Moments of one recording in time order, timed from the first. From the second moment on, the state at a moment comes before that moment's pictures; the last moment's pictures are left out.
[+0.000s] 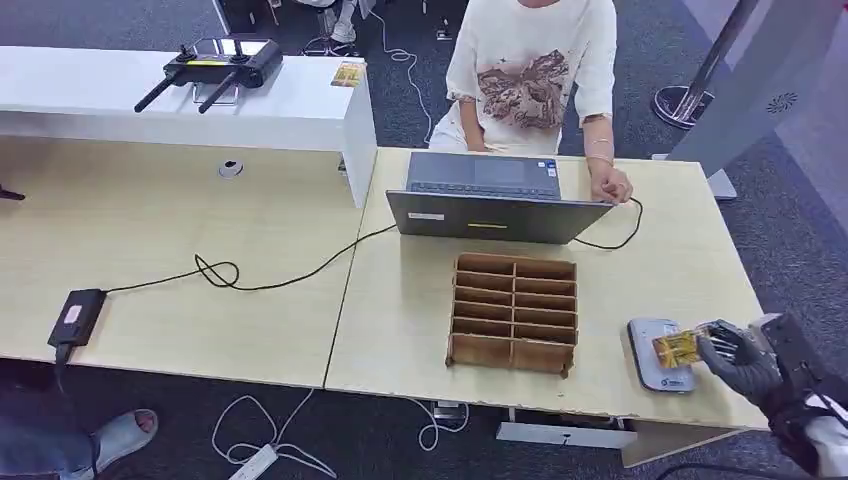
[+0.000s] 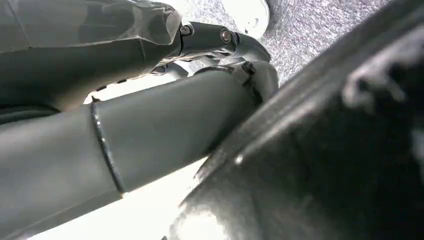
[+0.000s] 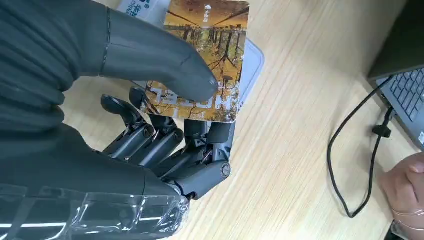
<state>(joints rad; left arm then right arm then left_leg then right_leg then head) -0.06 -0.19 0.07 -0.21 -0.75 -0.21 0.39 -0.41 -0.62 0.18 -0.67 -0.13 0.46 -0.40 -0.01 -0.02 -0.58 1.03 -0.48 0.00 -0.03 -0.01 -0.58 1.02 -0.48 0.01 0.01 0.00</state>
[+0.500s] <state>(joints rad) -0.07 -0.19 0.07 -0.21 -0.78 -0.23 0.39 -0.41 -0.61 0.20 -0.67 -0.06 0.41 -0.38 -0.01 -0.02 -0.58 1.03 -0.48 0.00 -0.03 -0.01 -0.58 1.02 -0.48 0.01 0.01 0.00</state>
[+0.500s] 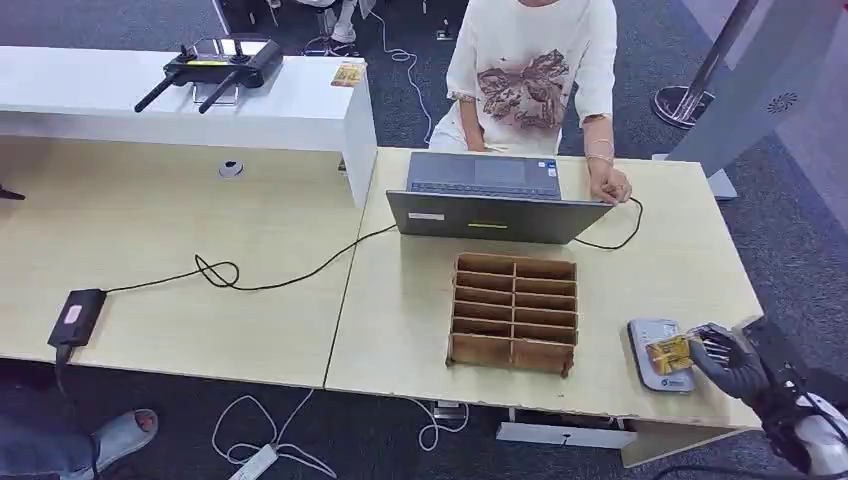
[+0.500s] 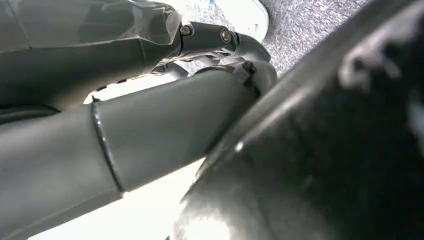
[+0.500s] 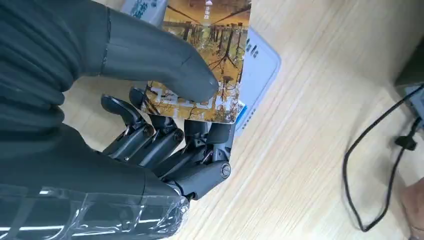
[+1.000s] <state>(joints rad) -0.08 -0.19 0.06 -0.21 -0.85 -0.27 0.38 -0.46 -0.59 0.25 -0.66 0.09 0.30 -0.31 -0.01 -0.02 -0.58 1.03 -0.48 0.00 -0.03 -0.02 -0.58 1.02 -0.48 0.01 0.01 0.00</state>
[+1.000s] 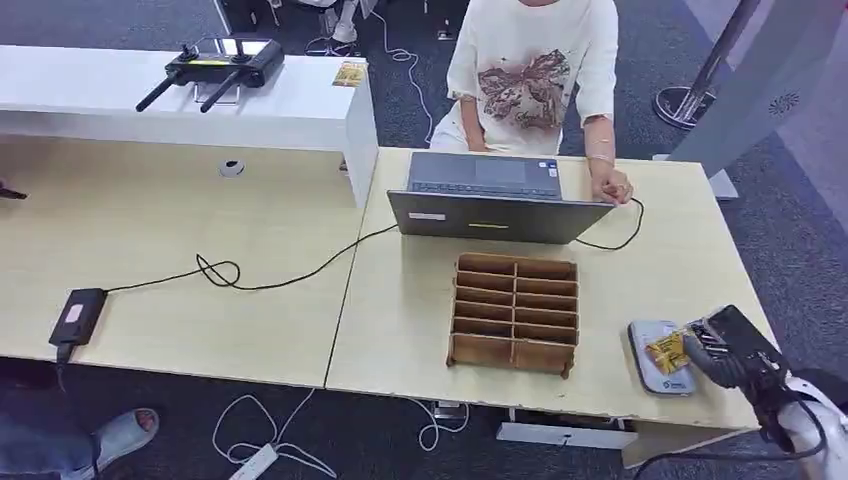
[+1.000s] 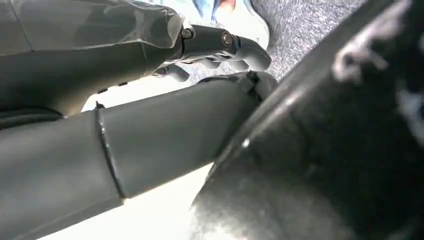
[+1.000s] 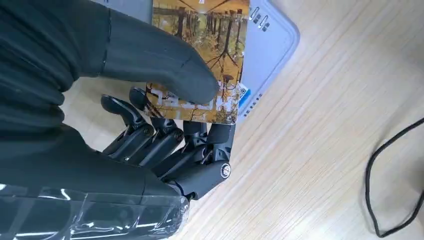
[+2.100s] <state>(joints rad) -0.12 -0.17 -0.09 -0.21 -1.00 -0.34 0.29 -0.42 -0.58 0.19 -0.70 -0.03 0.38 -0.38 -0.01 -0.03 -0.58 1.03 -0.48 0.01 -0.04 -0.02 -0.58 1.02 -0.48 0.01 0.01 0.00</state>
